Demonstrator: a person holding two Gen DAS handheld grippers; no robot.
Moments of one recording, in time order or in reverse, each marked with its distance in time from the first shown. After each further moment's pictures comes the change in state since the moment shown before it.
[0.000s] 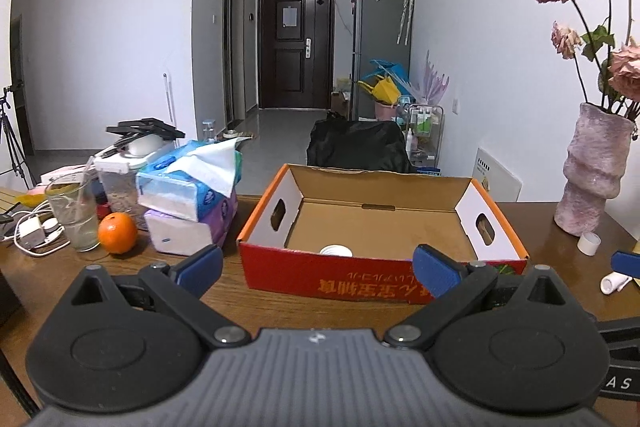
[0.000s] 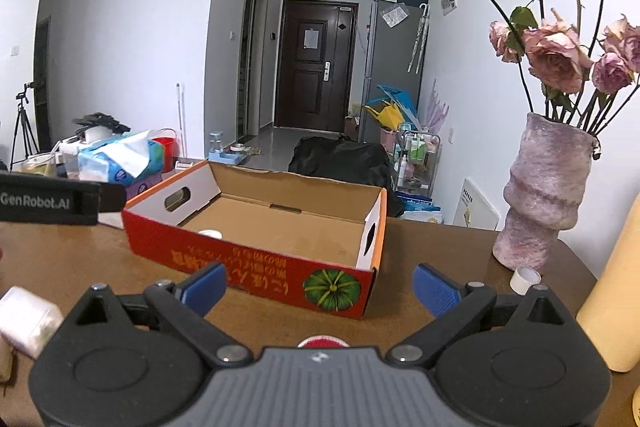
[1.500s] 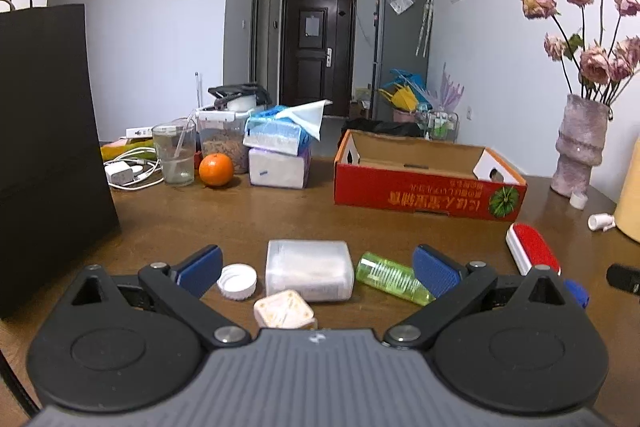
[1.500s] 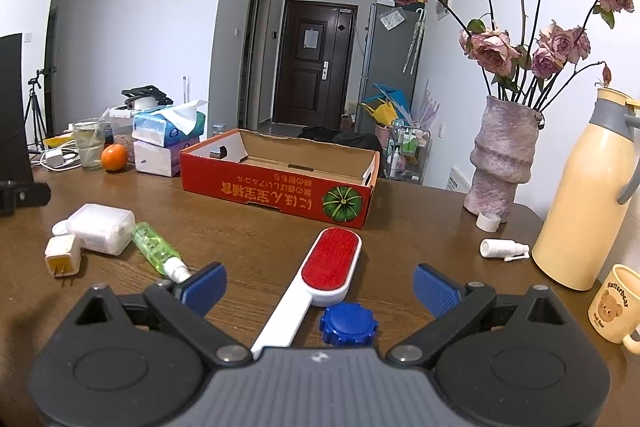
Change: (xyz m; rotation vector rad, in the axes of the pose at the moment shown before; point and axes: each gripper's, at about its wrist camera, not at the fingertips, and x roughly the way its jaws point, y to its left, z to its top) left arm -0.148 0.096 -0.107 -0.036 -0.030 0.036; right arm -0.147 0.032 -0.085 -0.022 0.002 -0.023
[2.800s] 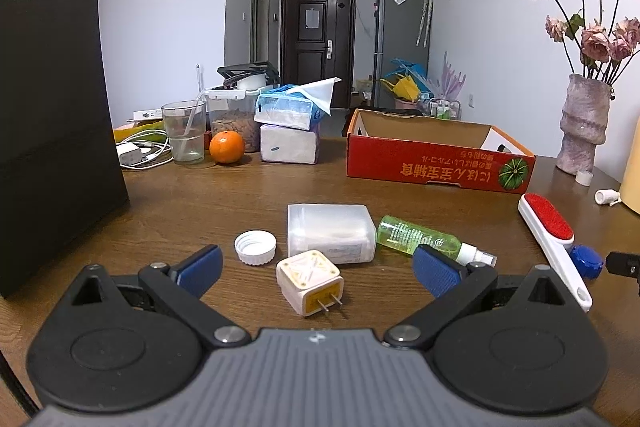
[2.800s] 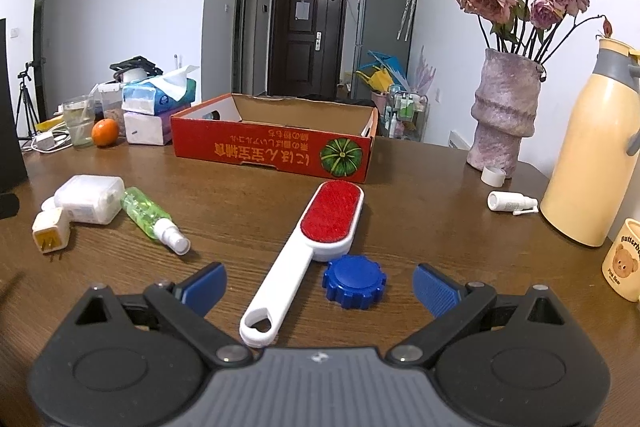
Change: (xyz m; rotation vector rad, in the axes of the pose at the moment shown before) left arm 0.001 0.018 -0.030 0.008 0.017 -0.002; right arm 0.024 -0.001 -0.024 0.048 0.097 -0.005
